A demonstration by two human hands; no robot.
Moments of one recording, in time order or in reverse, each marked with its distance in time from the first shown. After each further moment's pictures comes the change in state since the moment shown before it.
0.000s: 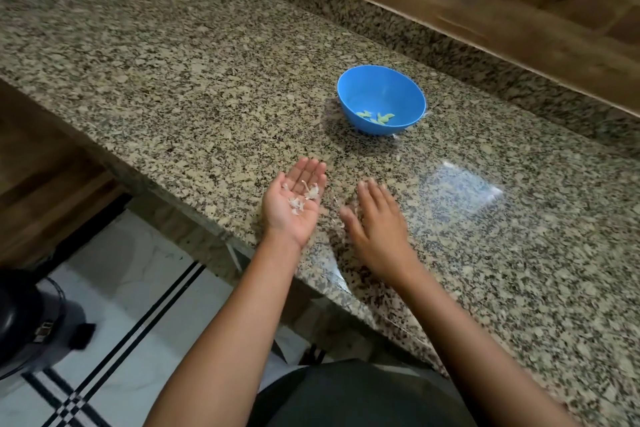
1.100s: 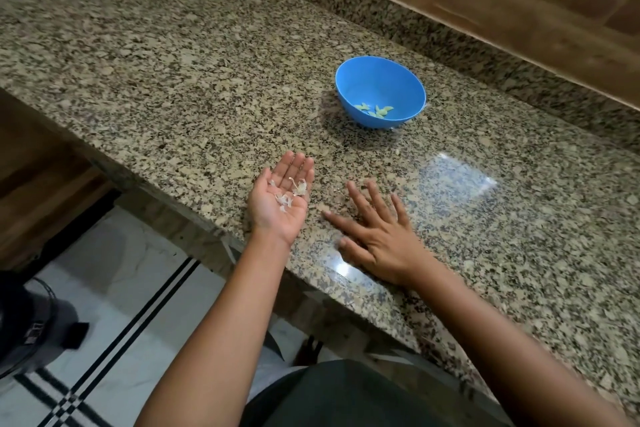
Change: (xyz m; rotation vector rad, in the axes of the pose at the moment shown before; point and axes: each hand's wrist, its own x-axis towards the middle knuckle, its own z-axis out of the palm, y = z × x) left_hand 0.006 0.015 -0.008 -0.006 0.003 0.012; right_hand 0.004 0.033 0.006 -0.441 -0.130 -0.308
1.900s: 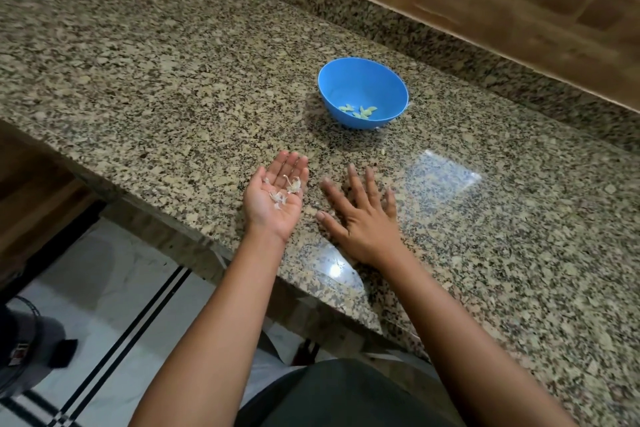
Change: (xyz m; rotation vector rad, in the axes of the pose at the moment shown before) left_hand 0.012 -0.007 0.007 0.010 -0.019 -0.035; right_hand 0.023 -0.009 -0.004 0.191 0.021 0.280
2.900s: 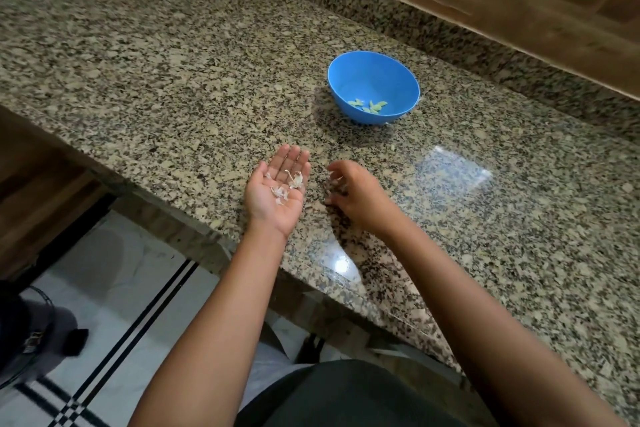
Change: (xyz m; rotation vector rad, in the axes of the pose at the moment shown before) left_hand 0.001 0.009 -0.004 0.012 0.003 0.023; right_hand 0.026 -0.022 -0.032 0.401 0.054 -0.131
